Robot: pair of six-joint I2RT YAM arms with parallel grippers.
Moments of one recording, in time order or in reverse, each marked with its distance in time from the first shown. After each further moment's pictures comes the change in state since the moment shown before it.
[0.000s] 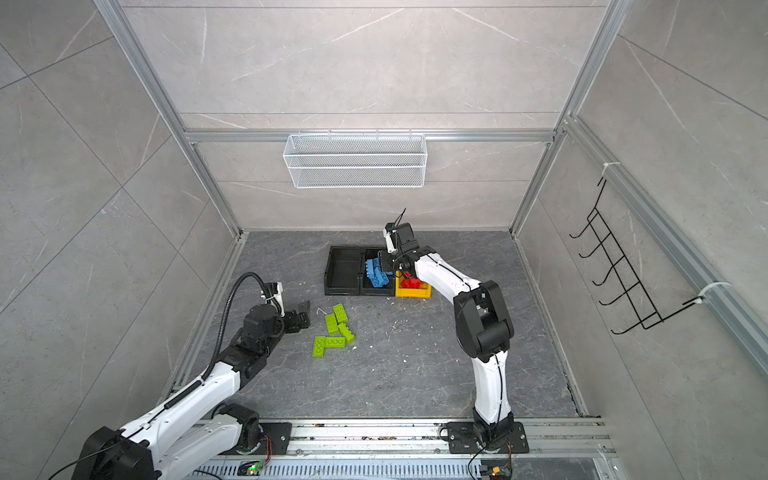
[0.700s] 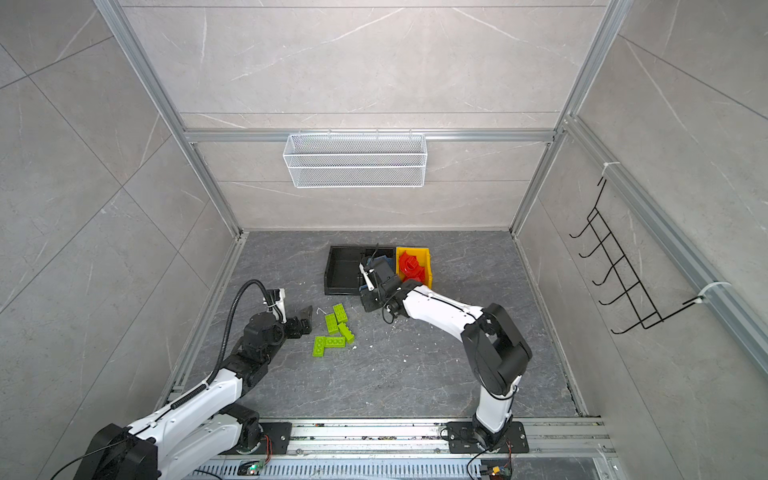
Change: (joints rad) left arm 0.000 0.002 -0.139 0.214 0.034 0.061; right arm 0.229 -0.317 -0.374 0.066 0.101 0.012
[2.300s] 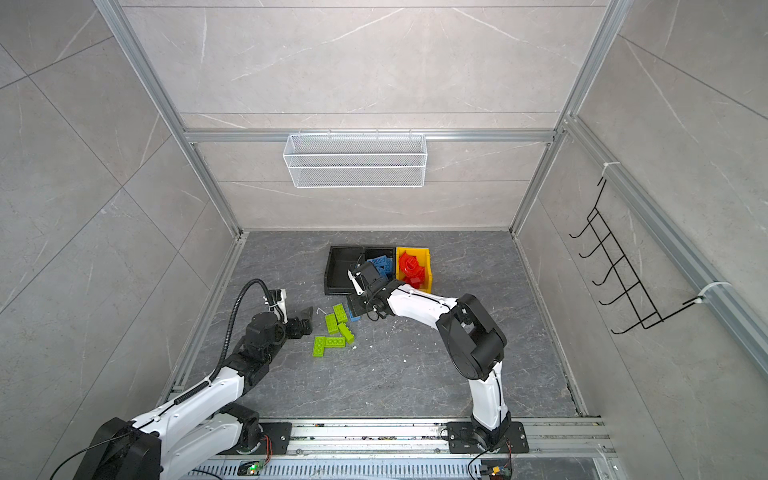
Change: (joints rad) left arm 0.000 0.034 0.000 0.008 -0.005 0.000; right arm 0.069 0.235 0.118 0.008 -0.054 0.023
